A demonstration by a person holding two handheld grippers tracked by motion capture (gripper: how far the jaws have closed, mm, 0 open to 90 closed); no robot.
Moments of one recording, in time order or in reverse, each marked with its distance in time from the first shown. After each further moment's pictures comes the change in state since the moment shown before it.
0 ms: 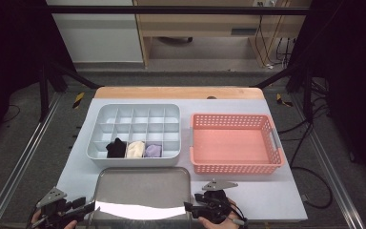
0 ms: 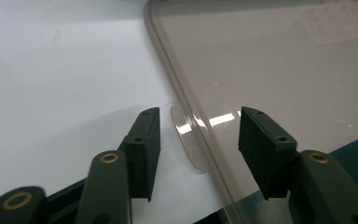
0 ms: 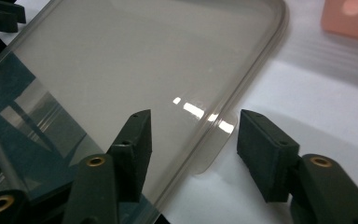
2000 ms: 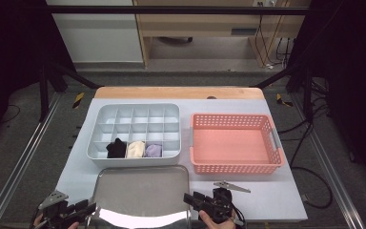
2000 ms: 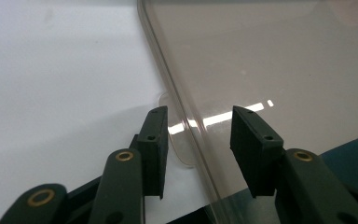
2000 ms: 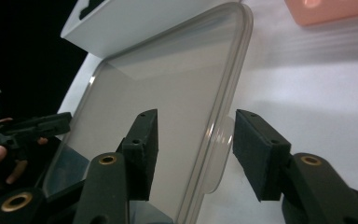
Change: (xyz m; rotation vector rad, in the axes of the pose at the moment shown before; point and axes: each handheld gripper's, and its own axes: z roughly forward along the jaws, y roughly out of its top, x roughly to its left) left arm -0.005 -0.005 0.002 0.005 0.011 -0.032; right arm -0.001 -0.006 -0.005 -0.213 0.090 0.402
